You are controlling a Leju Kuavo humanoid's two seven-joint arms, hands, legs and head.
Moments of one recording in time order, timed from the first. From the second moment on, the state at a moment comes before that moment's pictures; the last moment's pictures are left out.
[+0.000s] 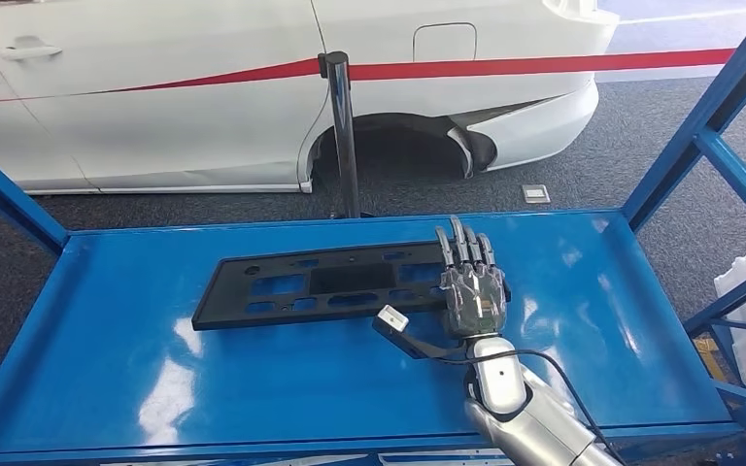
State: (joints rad) left arm -0.12 0.02 -1.16 -0.23 0.58 0.11 -0.25; right arm -0.44 -0.22 0.75 -1.16 1.19 -0.40 0.46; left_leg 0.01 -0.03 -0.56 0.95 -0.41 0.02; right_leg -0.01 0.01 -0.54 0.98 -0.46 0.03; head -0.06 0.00
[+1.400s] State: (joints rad) left arm -0.12 0.02 -1.17 -0.23 0.61 0.13 -0.26; right arm -0.40 -0.23 0.71 -1.25 0.96 -0.57 0.38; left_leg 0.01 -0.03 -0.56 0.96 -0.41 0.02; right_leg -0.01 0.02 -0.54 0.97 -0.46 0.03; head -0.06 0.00
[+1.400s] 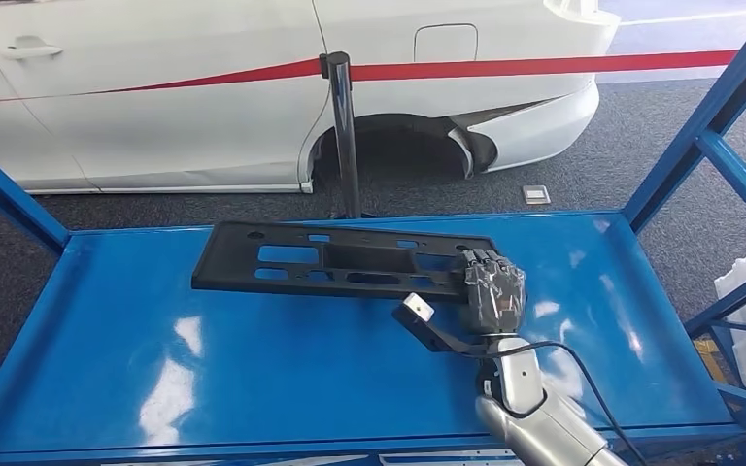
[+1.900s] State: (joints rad) left arm -0.10 0.02 -1.16 -0.23 0.63 0.24 -0.39; right arm -0.27 -0.27 0.62 -1.95 0.77 -0.62 0.27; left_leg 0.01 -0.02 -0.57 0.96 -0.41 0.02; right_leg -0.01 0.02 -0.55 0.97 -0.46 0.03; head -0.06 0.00
